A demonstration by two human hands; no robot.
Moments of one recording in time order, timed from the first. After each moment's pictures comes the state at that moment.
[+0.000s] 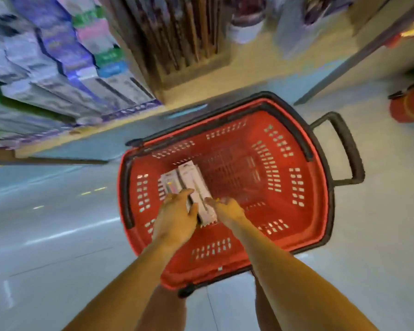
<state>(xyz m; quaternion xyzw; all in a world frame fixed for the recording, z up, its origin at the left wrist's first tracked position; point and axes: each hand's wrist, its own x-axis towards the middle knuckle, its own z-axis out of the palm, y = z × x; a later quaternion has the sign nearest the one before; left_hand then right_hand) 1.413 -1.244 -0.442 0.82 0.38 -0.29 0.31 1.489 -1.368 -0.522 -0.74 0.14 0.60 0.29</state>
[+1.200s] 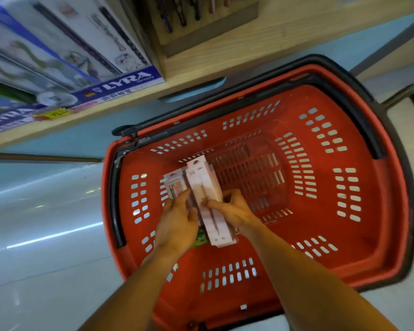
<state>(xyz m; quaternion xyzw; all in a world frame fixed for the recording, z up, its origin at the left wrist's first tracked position) 1.393 -1.223 -0.538 0.78 0.43 -0.28 0.34 1.482 -1.347 -0.627 -0.71 0.12 0.57 0.40</state>
